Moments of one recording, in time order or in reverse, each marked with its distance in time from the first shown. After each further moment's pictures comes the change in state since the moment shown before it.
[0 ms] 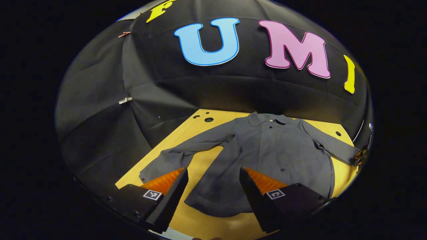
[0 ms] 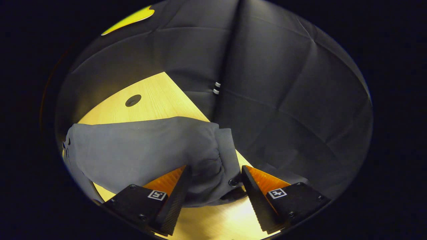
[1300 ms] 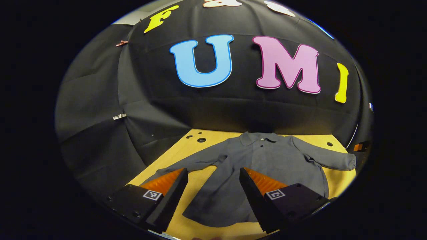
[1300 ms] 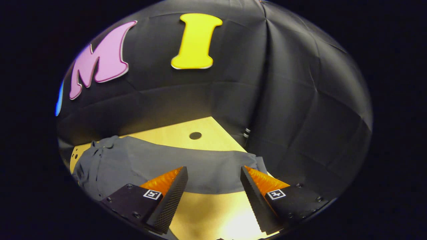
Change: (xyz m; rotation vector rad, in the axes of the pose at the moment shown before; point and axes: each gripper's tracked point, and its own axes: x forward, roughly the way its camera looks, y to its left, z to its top) left arm -0.010 -0.008 0.044 0.006 -0.150 -0.068; right arm -0.149 0.083 0.029 -0.121 -0.371 0.127
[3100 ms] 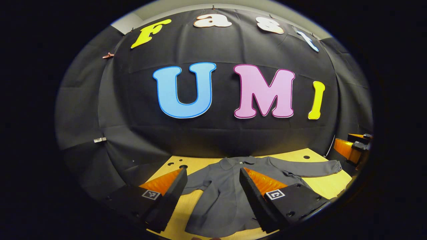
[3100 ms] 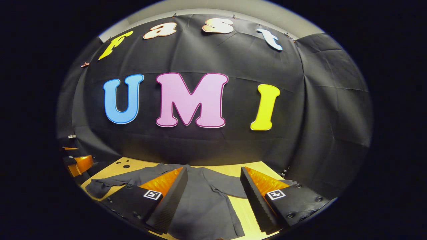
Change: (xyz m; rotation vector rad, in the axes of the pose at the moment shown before) left arm -0.033 -0.002 0.079 0.046 -0.233 -0.240; right arm -0.279 0.210 0.051 -0.098 -0.473 0.357
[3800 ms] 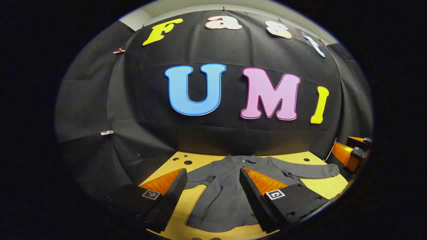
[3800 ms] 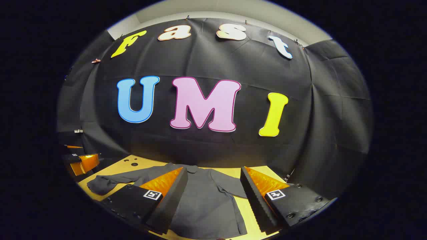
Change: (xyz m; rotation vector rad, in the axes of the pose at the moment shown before) left arm -0.025 0.013 -0.007 -0.055 0.011 0.039; right arm -0.027 0.030 0.008 -0.043 -0.028 0.064
